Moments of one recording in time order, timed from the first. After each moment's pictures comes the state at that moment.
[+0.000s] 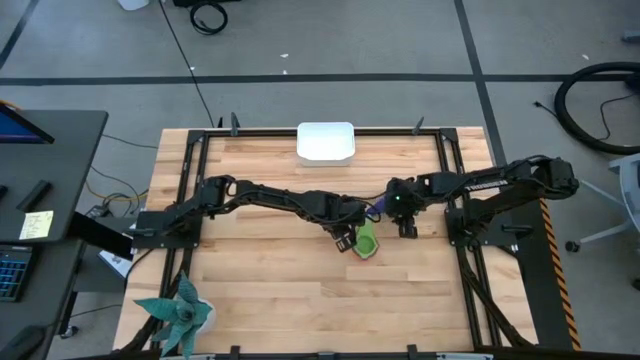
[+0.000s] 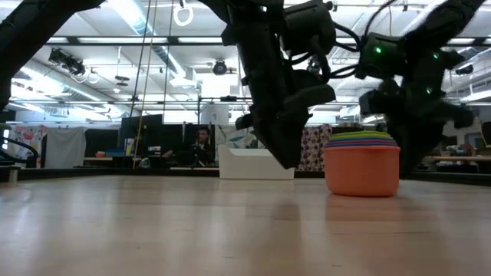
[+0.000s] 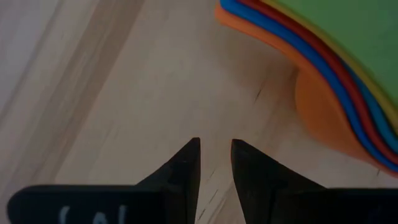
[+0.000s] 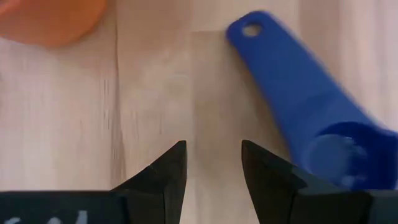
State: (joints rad) left arm -0.04 2.26 1.82 -0.76 -0.16 -0.49; right arm -0.17 1.23 0.53 -0.52 -0.07 -0.11
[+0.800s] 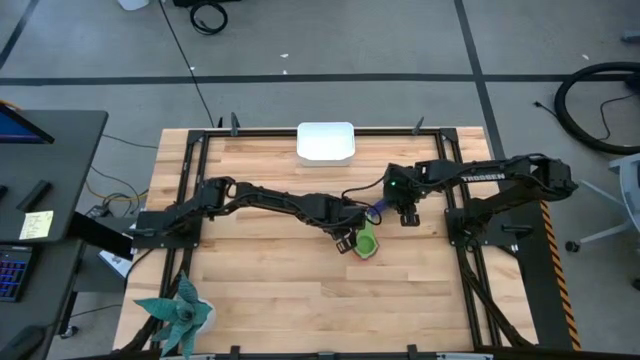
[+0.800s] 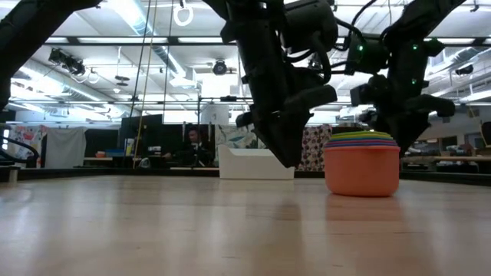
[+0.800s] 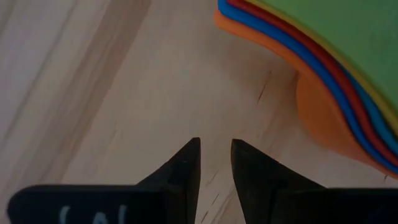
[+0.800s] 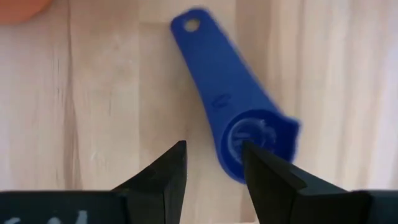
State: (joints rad) left arm -0.06 2.26 1.82 -0.76 -0.21 -0.49; right arm -0.29 1.26 0.67 -0.71 -0.02 -0.31
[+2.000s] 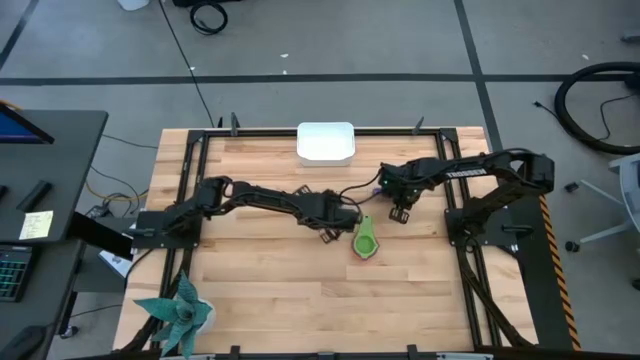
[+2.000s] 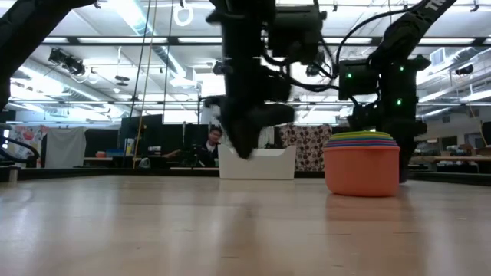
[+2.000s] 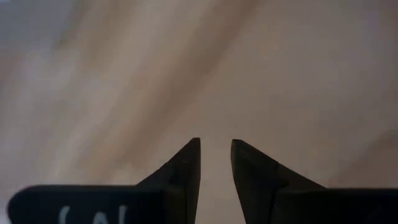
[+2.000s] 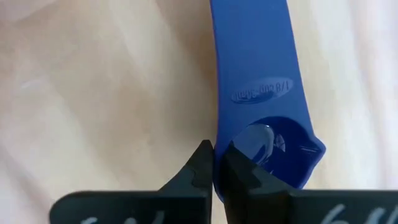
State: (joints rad) left arm -0.06 2.24 1.83 -1.11 -0.45 -0.66; right arm -0.36 1.42 0.68 -0.73 0.03 0.11
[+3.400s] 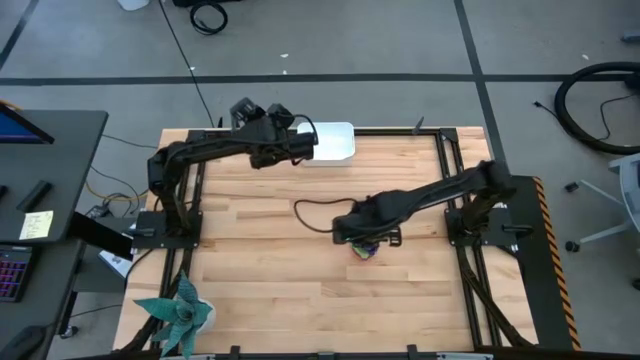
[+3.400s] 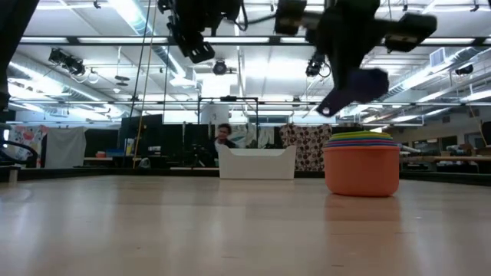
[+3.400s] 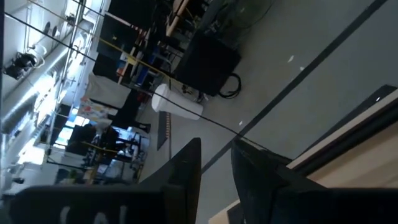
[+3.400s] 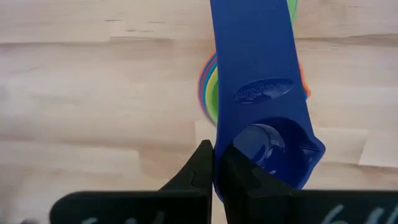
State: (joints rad) left arm 0.25 1.83 1.84 -1.57 -1.30 -0.57; right arm 0.22 1.77 1.49 -1.10 -0.02 1.83
